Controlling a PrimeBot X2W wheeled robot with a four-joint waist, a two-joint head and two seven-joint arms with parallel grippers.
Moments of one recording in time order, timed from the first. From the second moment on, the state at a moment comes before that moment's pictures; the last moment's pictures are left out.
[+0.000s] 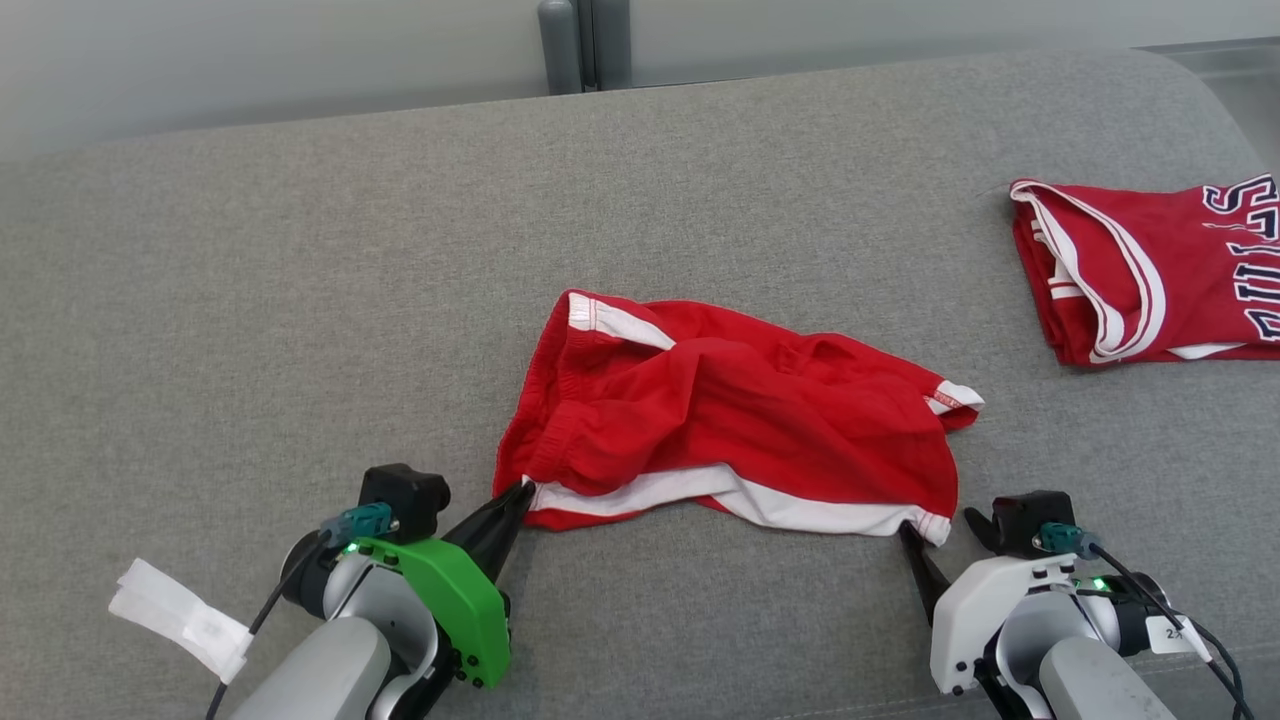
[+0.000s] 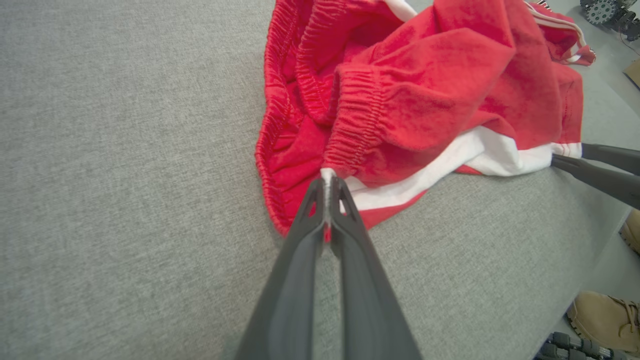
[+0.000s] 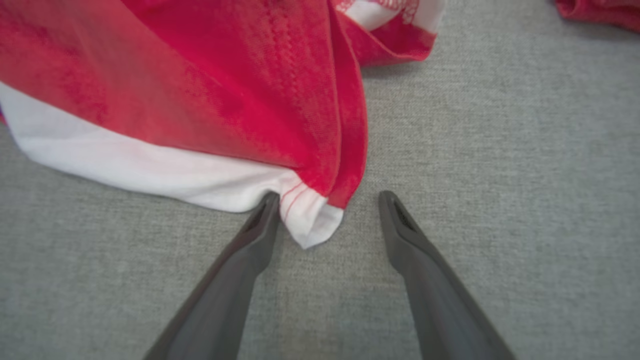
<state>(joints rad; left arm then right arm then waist) -0.39 0.31 -0.72 0.47 -0.71 -0.13 -0.03 -0.20 -0.12 0.17 0.56 0.19 0.13 0.03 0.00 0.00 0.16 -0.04</state>
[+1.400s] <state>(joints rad) -1.19 0.45 -0.44 0.27 -1.11 0.01 0.40 -1.05 -0.16 -0.09 0.21 0.62 0.13 0.42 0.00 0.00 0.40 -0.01</state>
